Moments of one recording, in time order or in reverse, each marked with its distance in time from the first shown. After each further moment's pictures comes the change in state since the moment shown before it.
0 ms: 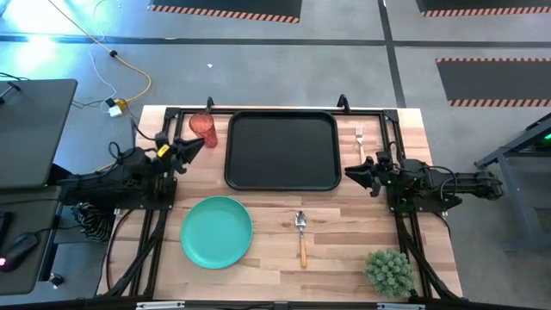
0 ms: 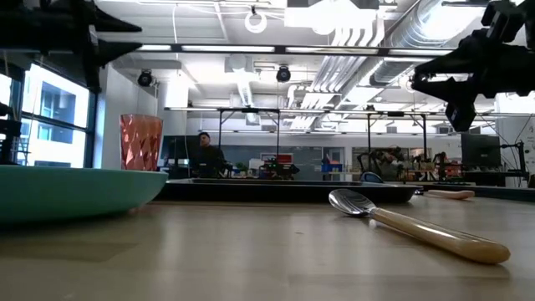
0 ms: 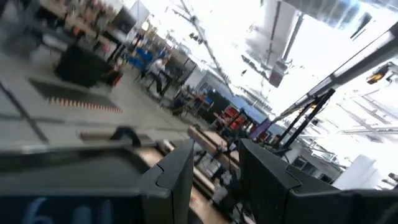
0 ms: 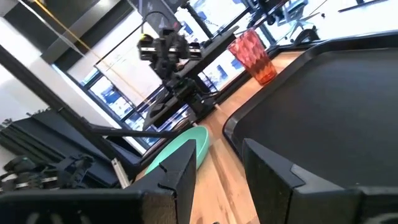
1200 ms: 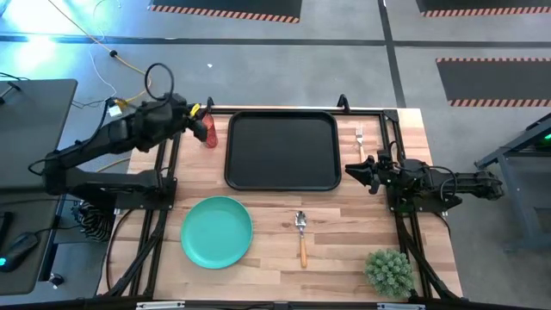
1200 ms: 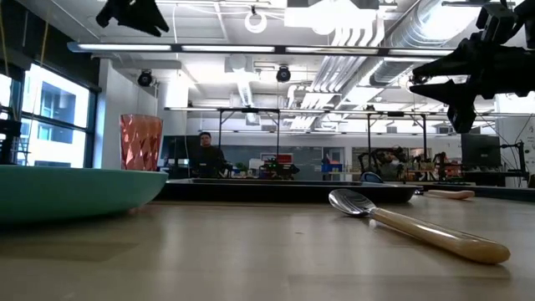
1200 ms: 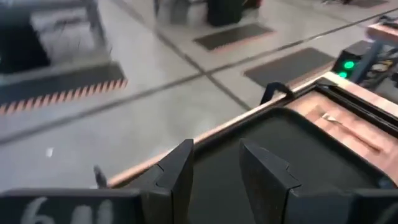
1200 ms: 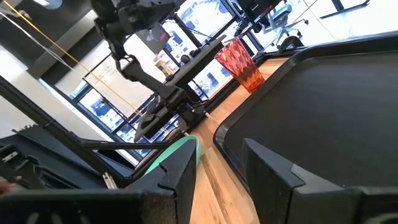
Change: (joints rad) left arm 0.212 0.783 0.900 -0.825 -0.197 0.251; right arm 0.000 0.000 0.000 -0.005 0.049 0.029
